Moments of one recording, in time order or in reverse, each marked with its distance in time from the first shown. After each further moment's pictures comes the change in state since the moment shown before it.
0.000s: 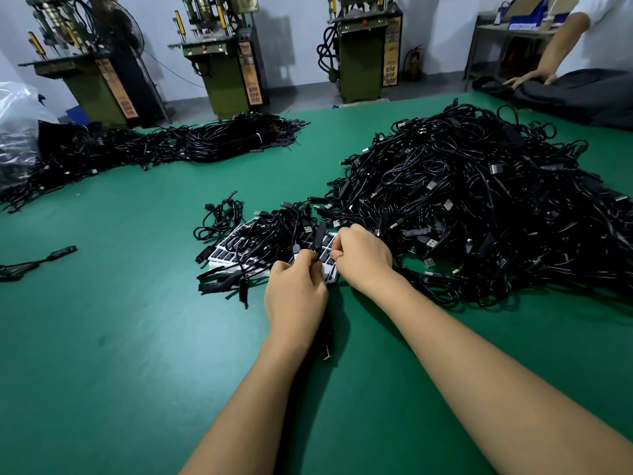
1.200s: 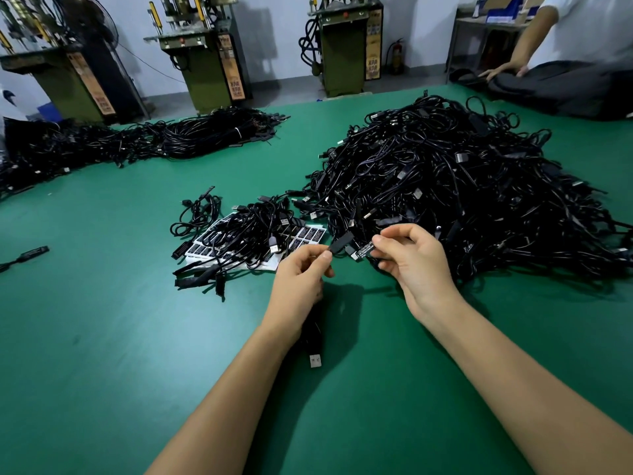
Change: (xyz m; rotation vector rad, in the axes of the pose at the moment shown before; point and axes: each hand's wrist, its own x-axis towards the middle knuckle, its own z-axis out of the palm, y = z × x) left_hand -0.015 0.029 0.002 -0.869 -0.374 -0.142; right_hand -0.072 0.062 -0.043 1.345 0.239 0.286
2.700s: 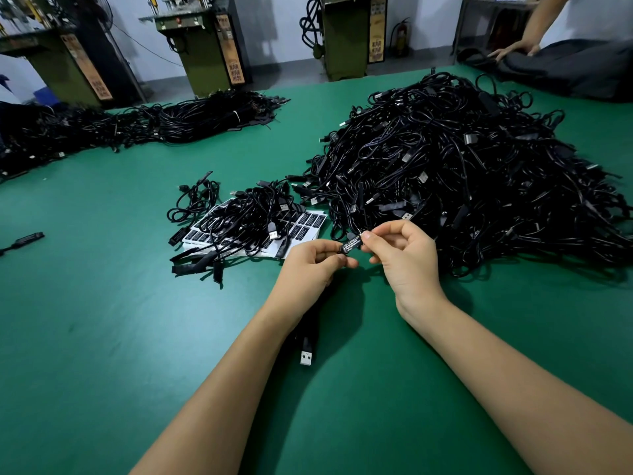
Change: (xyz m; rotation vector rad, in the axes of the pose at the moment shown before) left_hand 0.007 -0.007 0.001 0.124 -0.149 -0.102; right_hand -0.010 0.018 0.014 -0.076 0.073 -0.102
